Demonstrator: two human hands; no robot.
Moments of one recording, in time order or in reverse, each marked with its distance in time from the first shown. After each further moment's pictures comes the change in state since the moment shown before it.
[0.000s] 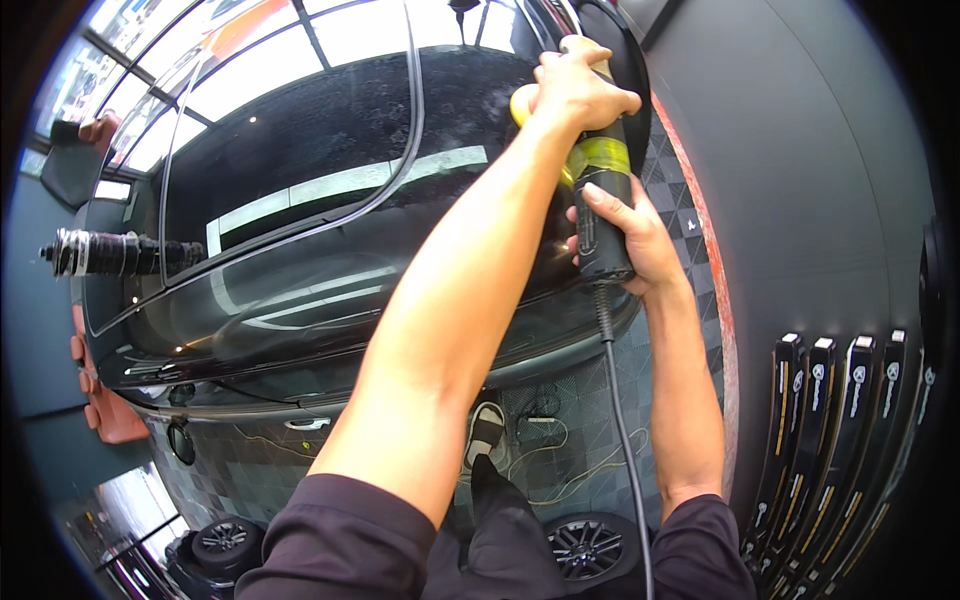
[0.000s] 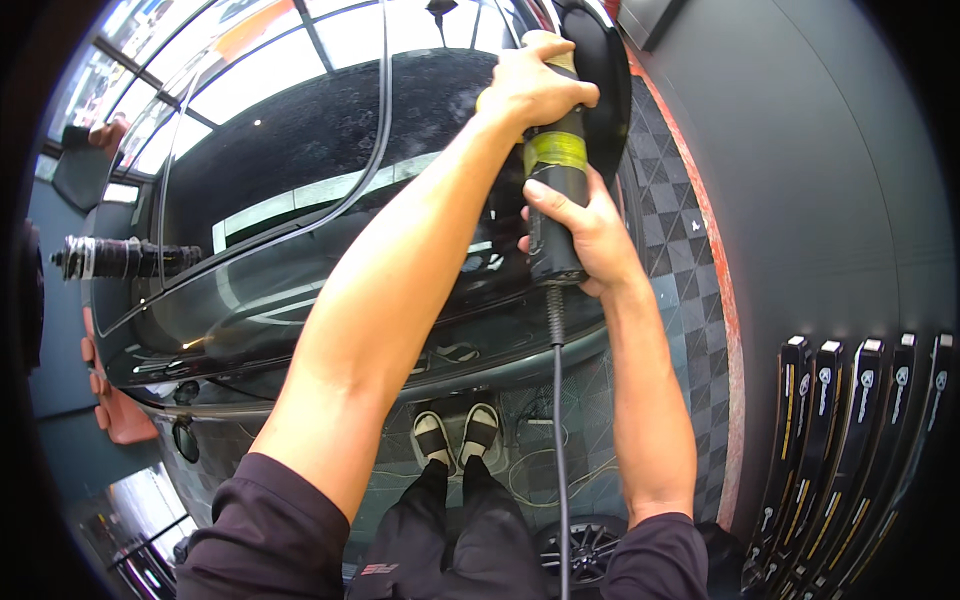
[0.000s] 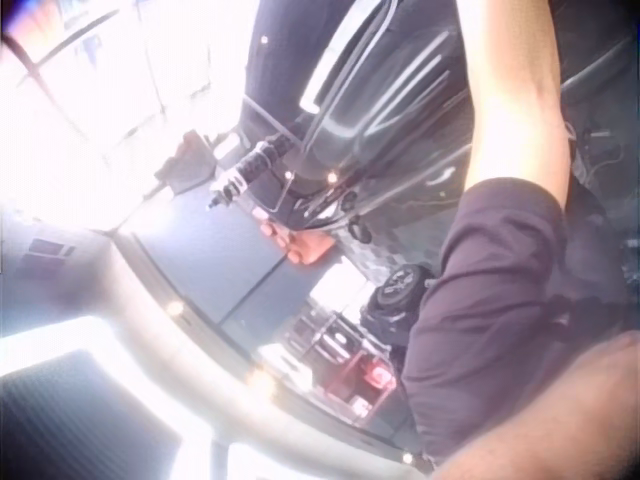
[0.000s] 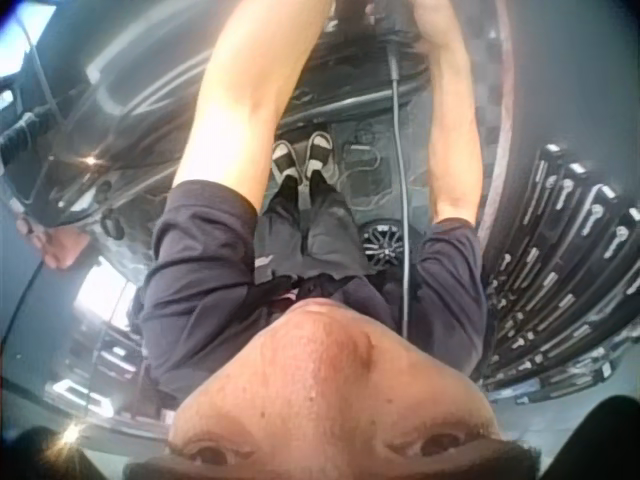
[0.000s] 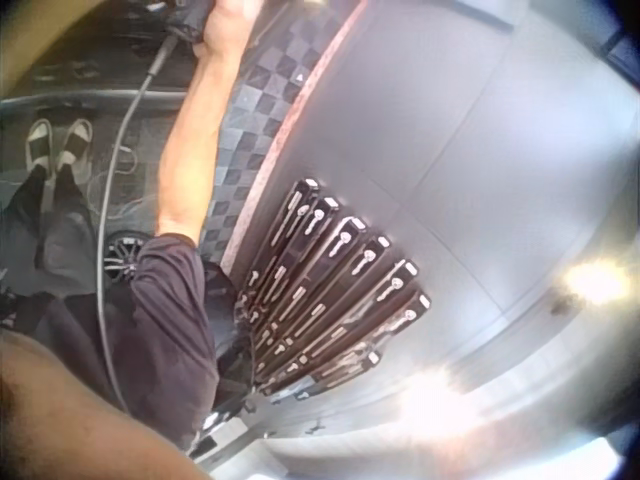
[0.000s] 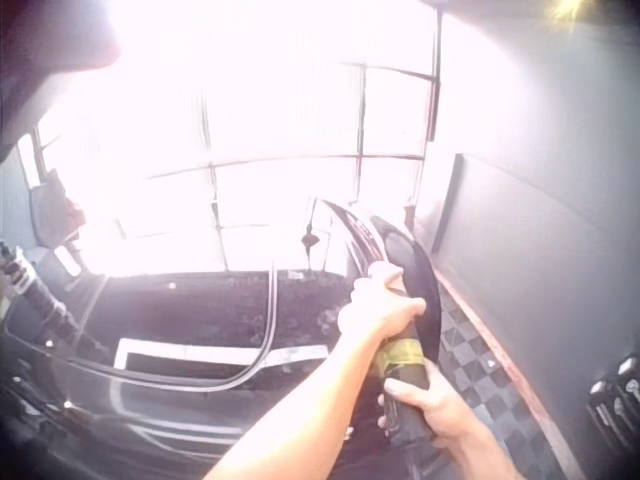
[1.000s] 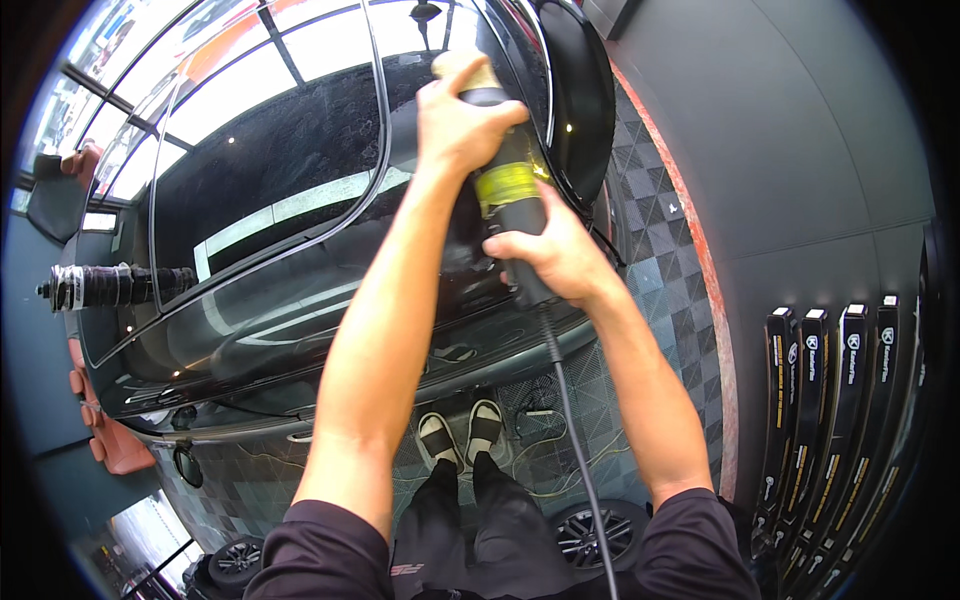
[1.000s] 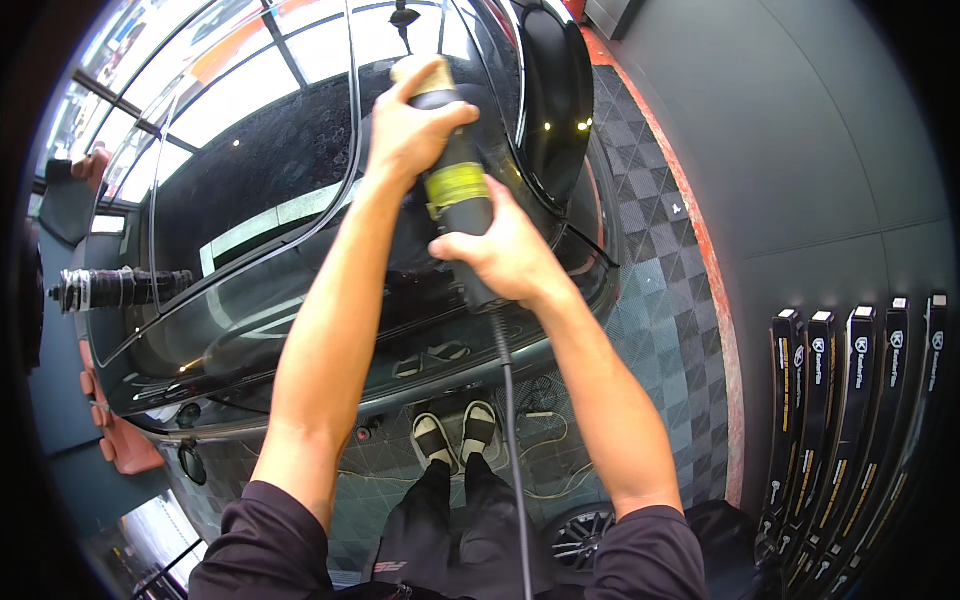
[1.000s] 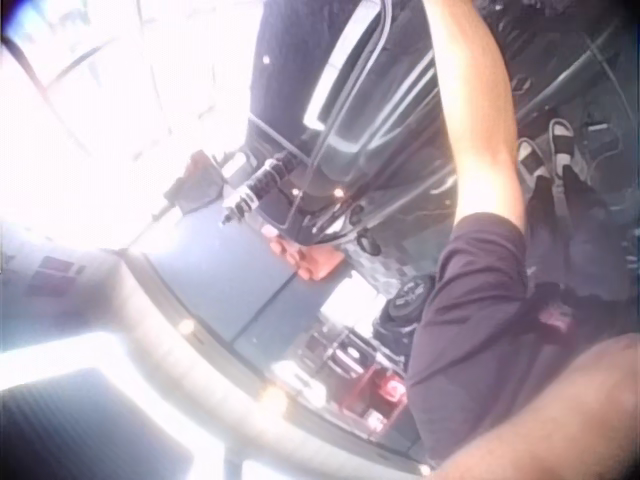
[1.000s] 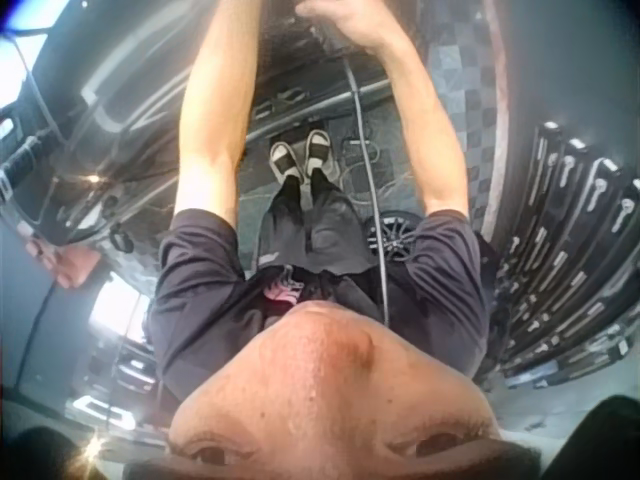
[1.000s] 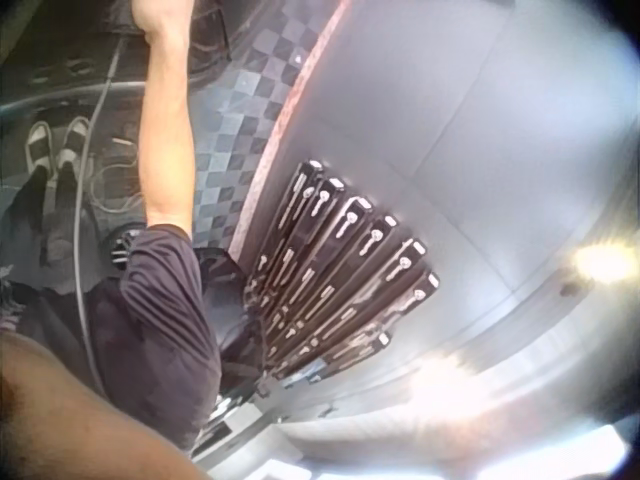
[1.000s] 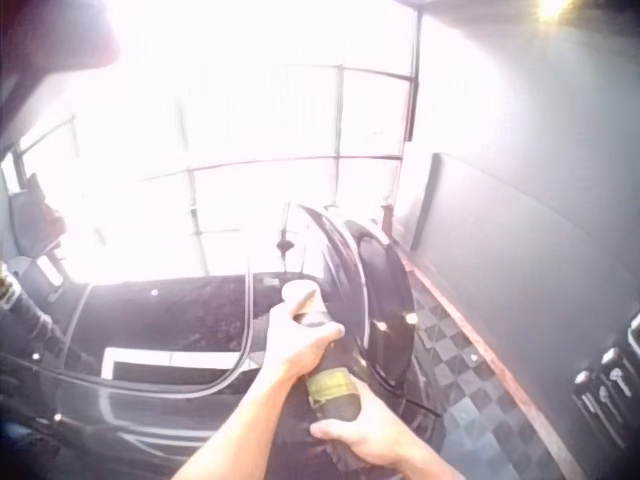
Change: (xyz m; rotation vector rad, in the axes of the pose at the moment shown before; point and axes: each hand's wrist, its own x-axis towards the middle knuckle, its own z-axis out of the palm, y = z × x) left_hand -0.034 -0.060 -0.044 -0.337 0.233 0.126; right_hand -0.009 0.016 0.038 -0.312 -0.034 -0.026
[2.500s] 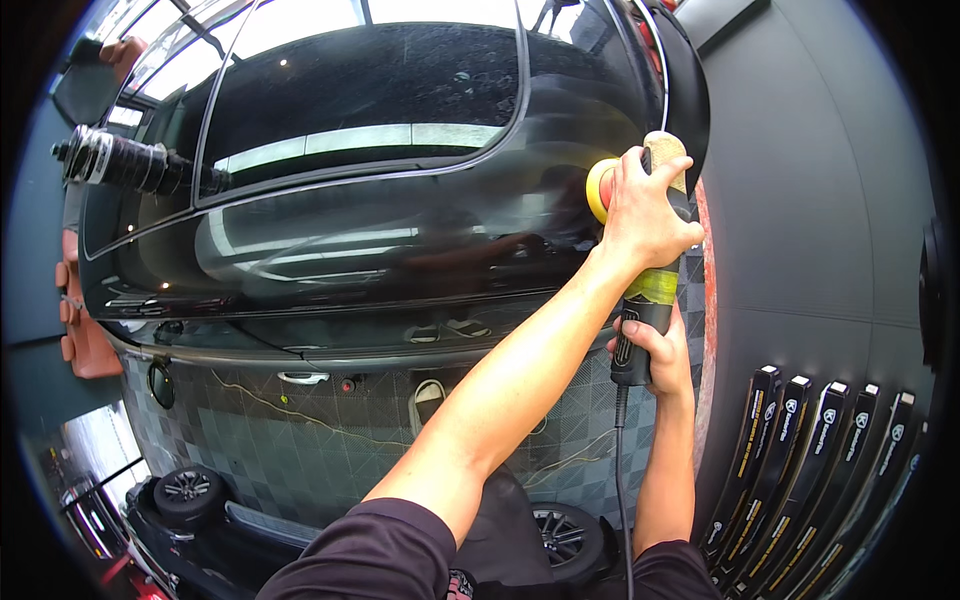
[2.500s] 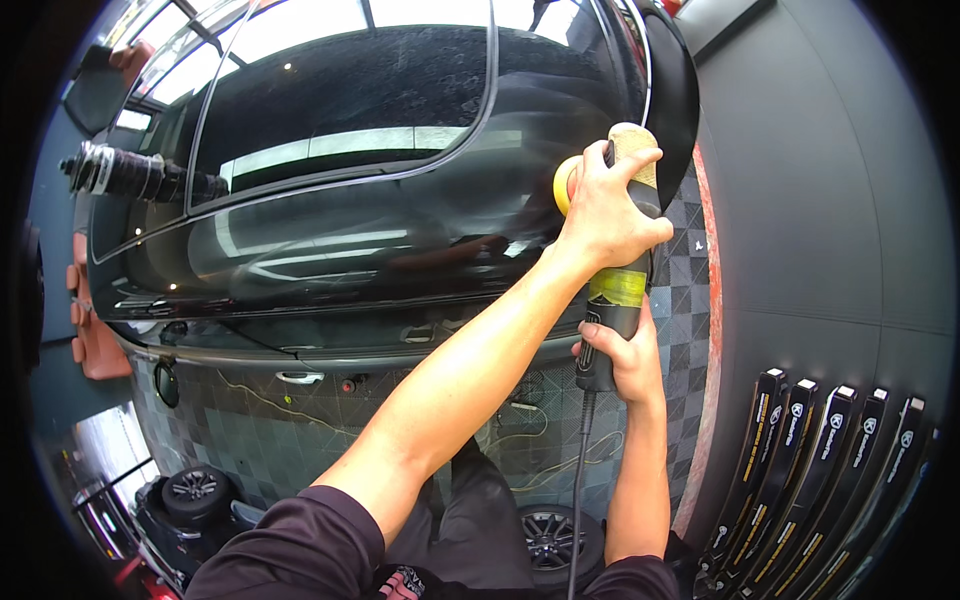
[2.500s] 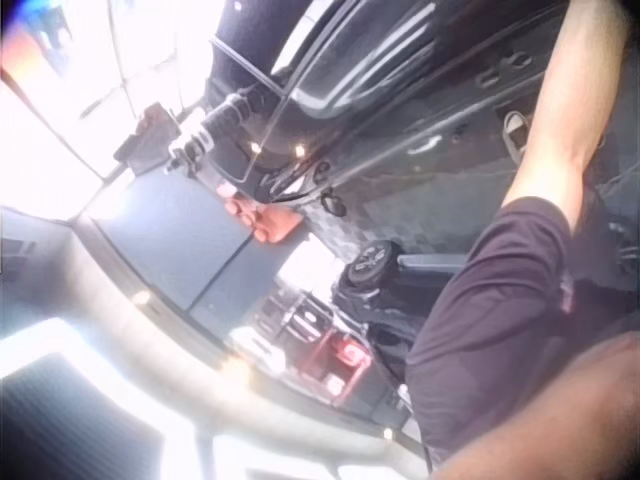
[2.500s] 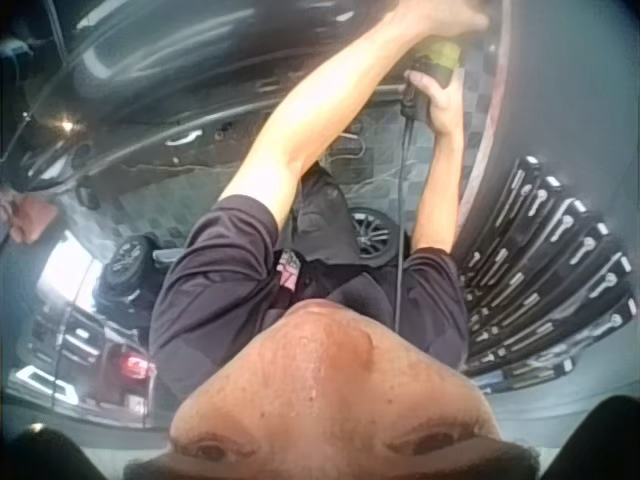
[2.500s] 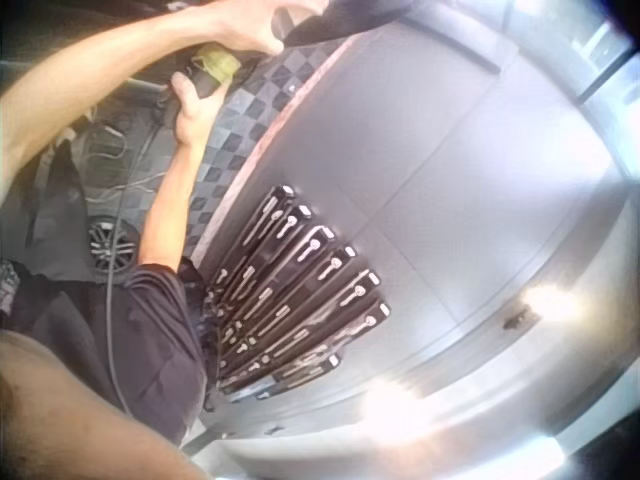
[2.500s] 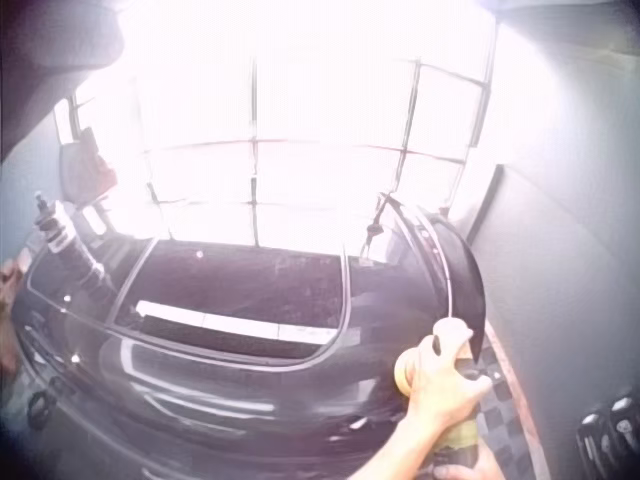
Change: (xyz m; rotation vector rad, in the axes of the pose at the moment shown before) left_hand -0.112 0.027 0.028 0.009 -0.054 -0.001; right_hand -0.108 0.024 0.011 0.158 0.125 0.183
